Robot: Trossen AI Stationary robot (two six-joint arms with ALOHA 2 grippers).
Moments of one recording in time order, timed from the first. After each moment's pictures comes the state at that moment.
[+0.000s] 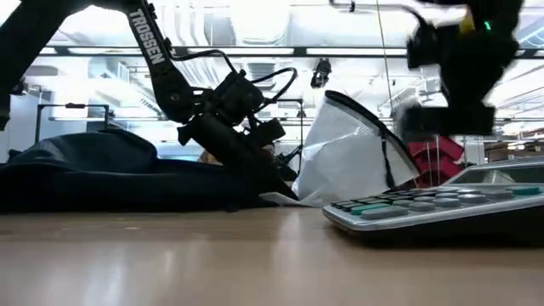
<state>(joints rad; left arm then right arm) 0.25 2.03 0.91 0.42 0.16 0.22 0.20 1.19 0.78 -0.90 0.24 0.66</state>
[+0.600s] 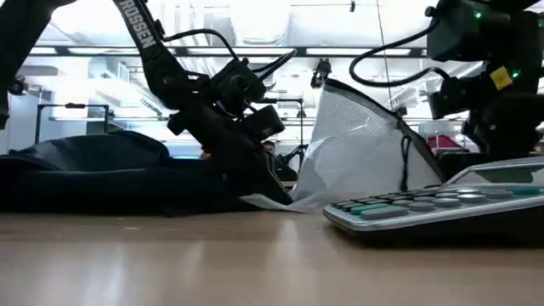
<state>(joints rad) 0.17 1.96 0.91 0.26 0.27 0.25 0.21 1.22 0.61 -0.83 0.08 0.64</state>
